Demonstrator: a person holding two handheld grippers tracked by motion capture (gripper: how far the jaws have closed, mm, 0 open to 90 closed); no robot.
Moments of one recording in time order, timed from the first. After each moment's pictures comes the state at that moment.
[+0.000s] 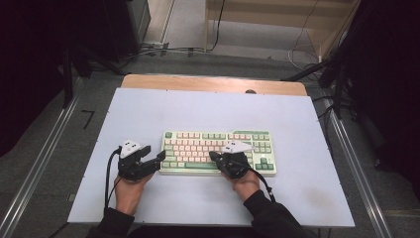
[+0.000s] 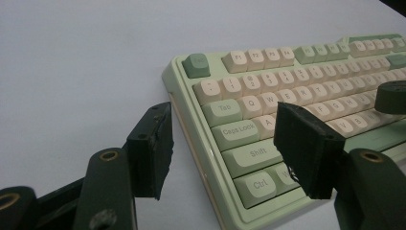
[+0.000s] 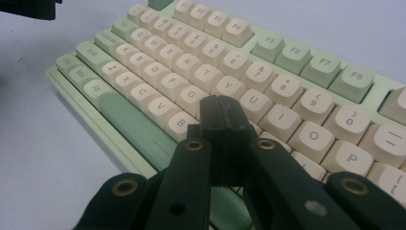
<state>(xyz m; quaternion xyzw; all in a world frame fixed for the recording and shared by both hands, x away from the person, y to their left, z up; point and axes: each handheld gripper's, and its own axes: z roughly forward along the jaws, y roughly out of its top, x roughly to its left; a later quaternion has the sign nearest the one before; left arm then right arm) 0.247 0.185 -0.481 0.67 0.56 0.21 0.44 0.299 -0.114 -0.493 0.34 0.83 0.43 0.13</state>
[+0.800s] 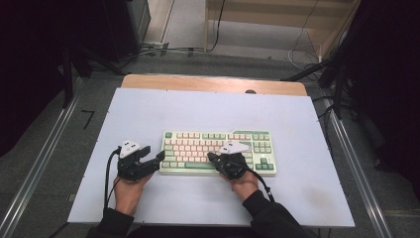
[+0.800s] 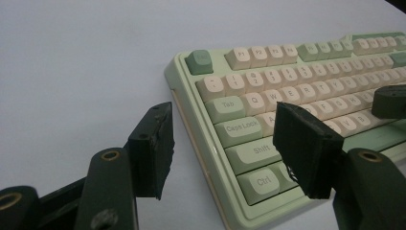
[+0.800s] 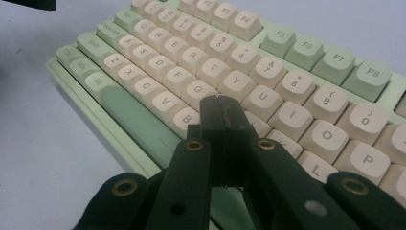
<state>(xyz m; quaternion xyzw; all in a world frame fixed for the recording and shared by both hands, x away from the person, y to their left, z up) 0.247 0.187 -0.482 0.67 0.56 0.21 0.44 0.299 -0.110 -0.496 0.34 0.83 0.42 0.13</state>
